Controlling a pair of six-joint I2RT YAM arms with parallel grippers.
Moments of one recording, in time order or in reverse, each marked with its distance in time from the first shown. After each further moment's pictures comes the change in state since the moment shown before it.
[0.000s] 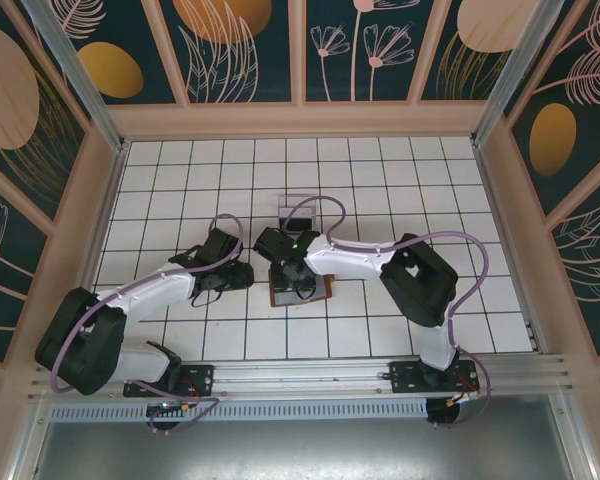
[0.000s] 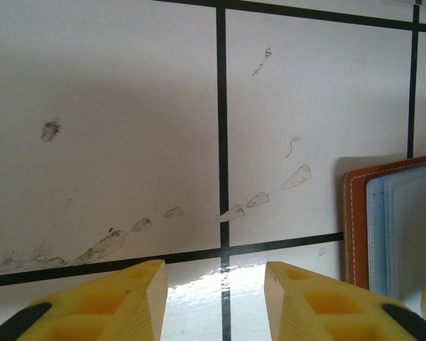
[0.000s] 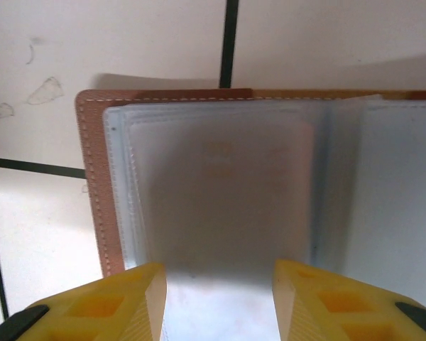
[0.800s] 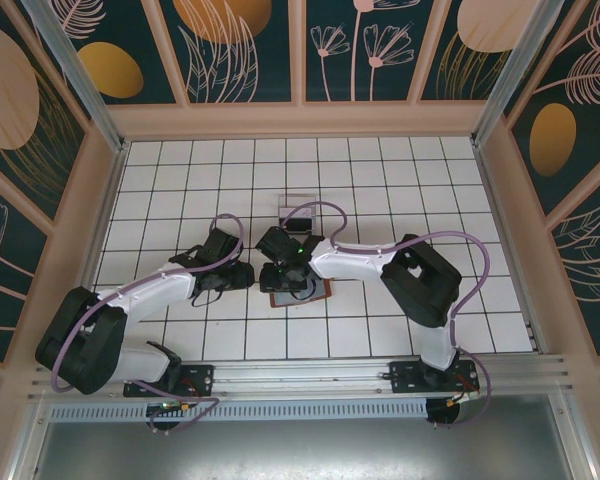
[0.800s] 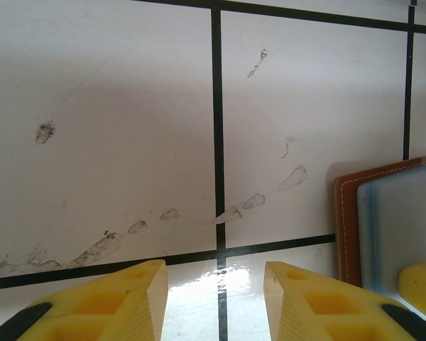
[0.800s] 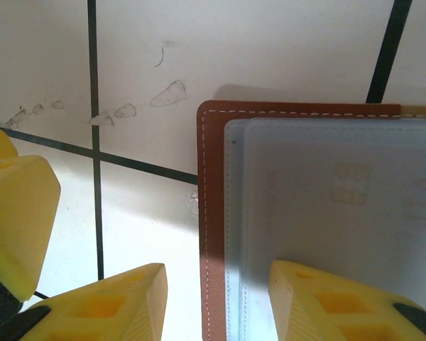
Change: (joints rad) left arm 0.000 0.001 0.000 0.005 0.002 0.000; right arm -0.012 -0.021 -0.085 0.247 -0.152 0.003
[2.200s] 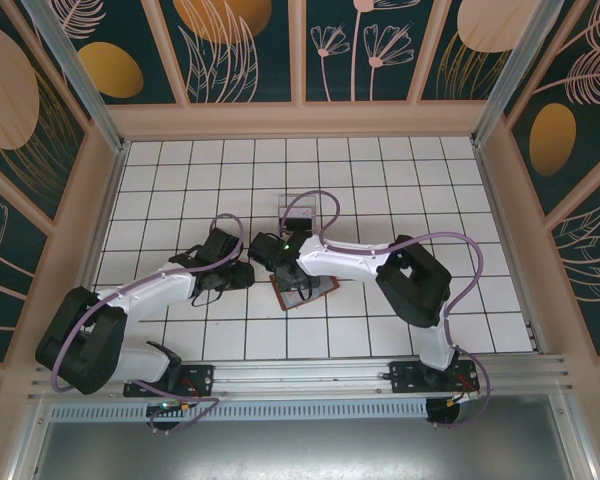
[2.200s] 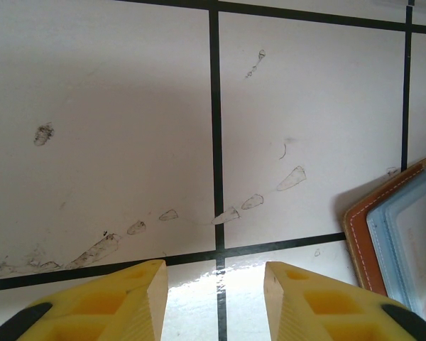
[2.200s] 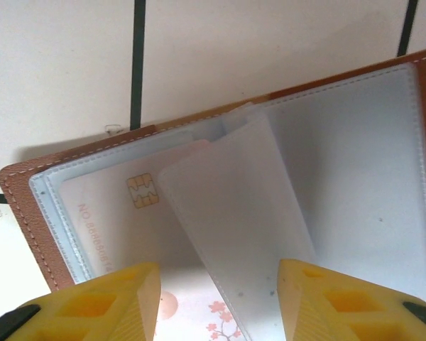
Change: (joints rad) left arm 0.000 0.000 0.002 0.000 0.001 0.005; right arm 0.050 0.051 0.163 -0.414 0.372 -0.002
